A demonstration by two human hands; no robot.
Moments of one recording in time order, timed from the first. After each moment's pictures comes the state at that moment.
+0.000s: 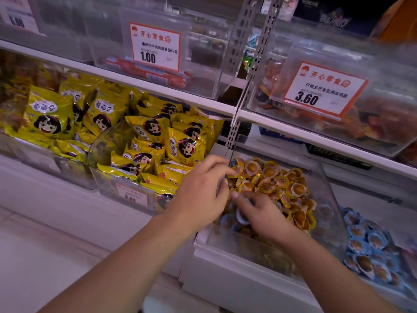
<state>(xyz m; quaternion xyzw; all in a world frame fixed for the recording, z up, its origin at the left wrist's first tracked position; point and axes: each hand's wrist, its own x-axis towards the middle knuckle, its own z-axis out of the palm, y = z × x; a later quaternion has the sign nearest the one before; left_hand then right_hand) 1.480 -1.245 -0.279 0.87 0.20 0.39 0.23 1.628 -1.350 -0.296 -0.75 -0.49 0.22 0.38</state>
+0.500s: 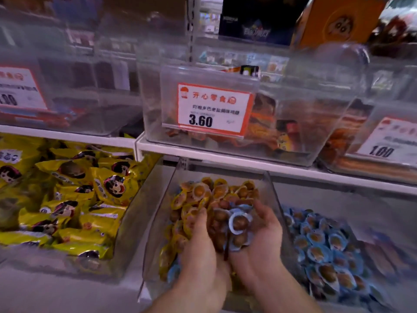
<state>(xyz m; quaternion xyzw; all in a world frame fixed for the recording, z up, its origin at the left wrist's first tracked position) 1.597 -1.345 -0.265 0.18 0.25 0.26 0.91 1.664 -1.382 -0.265 -0.28 0.00 0.42 0.86</state>
